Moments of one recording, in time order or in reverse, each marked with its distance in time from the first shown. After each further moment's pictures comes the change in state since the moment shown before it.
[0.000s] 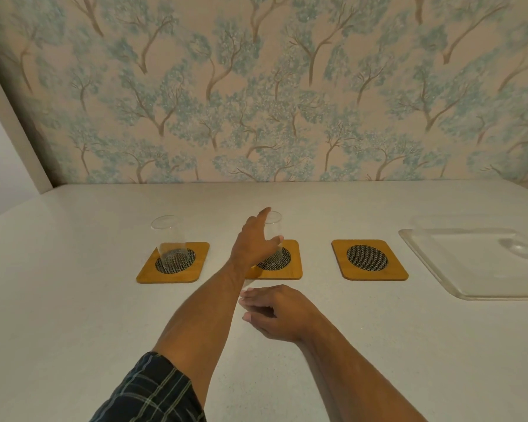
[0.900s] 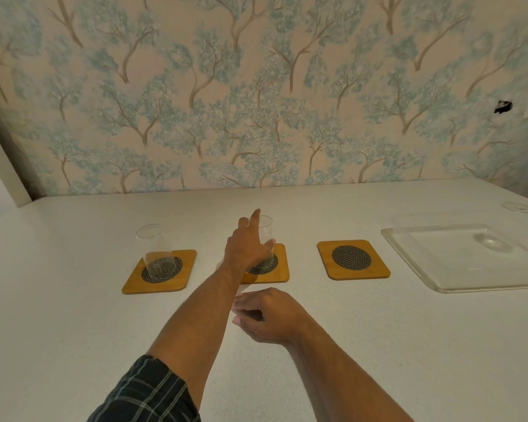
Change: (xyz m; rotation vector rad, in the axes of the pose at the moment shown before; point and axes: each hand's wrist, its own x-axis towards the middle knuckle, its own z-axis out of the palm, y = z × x) left_hand -0.003 0.020 0.003 0.258 0.002 0.029; right_hand -0.002 -0.005 0.000 0.014 0.047 -0.010
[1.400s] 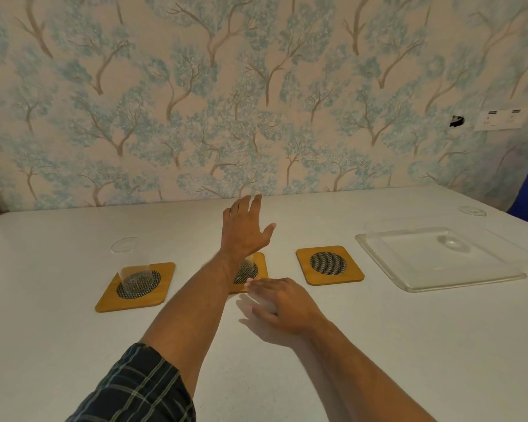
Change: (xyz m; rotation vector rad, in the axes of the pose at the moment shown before) left_hand 0.028 0.053 -0.019 0.230 0.262 0.260; right_hand -0.027 0.025 -0.057 -0.299 0.150 -0.004
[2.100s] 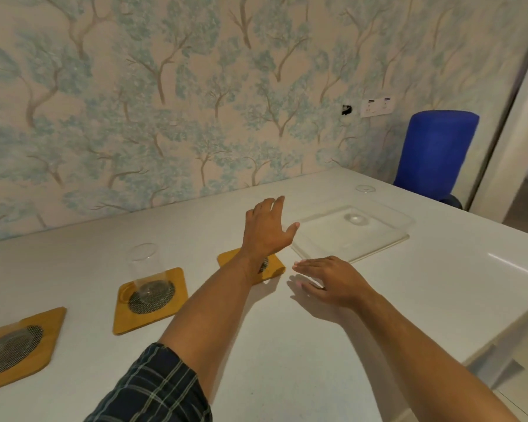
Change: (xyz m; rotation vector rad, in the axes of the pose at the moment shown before) left_hand 0.028 0.213 0.058 -0.320 -0.152 0.297; right_hand -0.145 0.138 -0.139 -0.290 0.002 0.393
